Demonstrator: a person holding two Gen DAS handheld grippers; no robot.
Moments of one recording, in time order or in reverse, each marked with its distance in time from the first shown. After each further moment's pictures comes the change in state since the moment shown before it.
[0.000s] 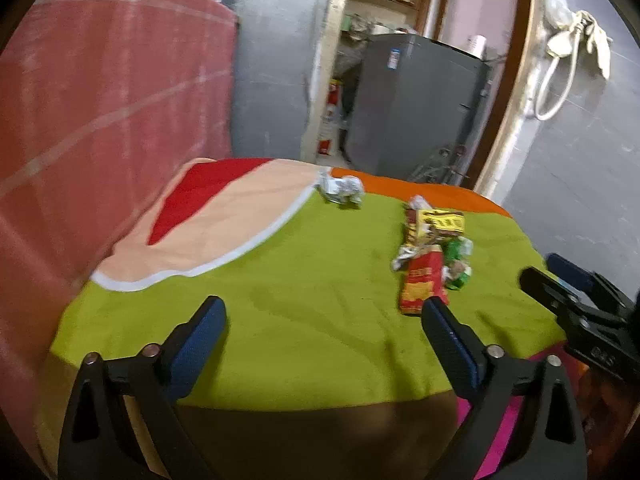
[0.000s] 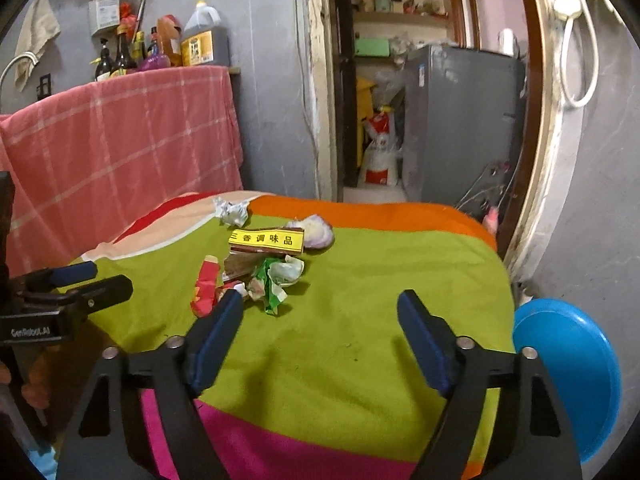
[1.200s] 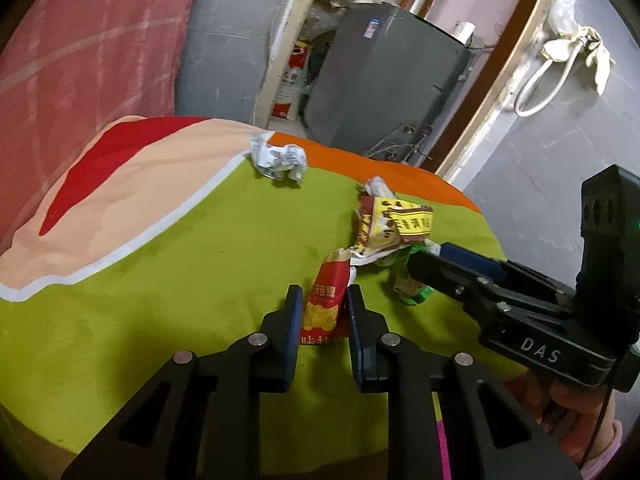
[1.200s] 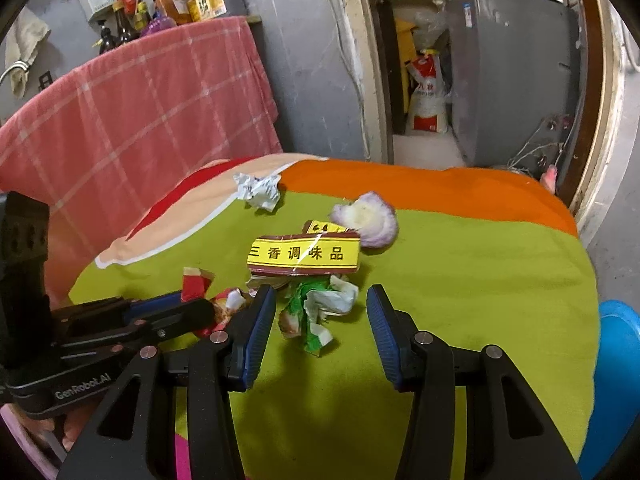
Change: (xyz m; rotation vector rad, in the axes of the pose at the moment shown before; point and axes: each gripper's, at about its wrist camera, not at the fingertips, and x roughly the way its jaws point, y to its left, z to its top) left arm 0.043 -0.011 0.023 -0.089 0.127 -0.175; right arm 0.072 0.011 0.031 0.024 0.223 0.182
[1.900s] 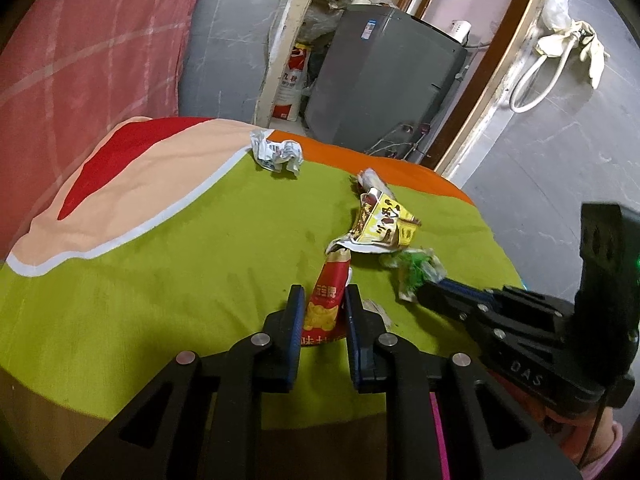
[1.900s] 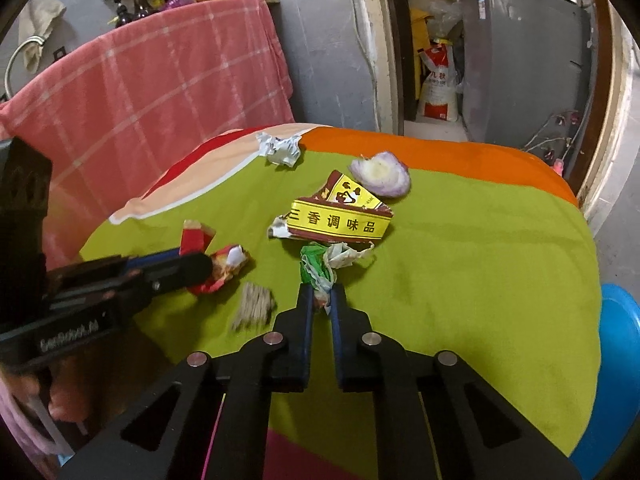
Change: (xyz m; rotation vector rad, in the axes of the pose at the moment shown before) left arm -0.014 -0.007 -0.010 0.018 -0.002 0.003; right arm -0.021 0.008 -0.034 -0.035 0.035 0.018
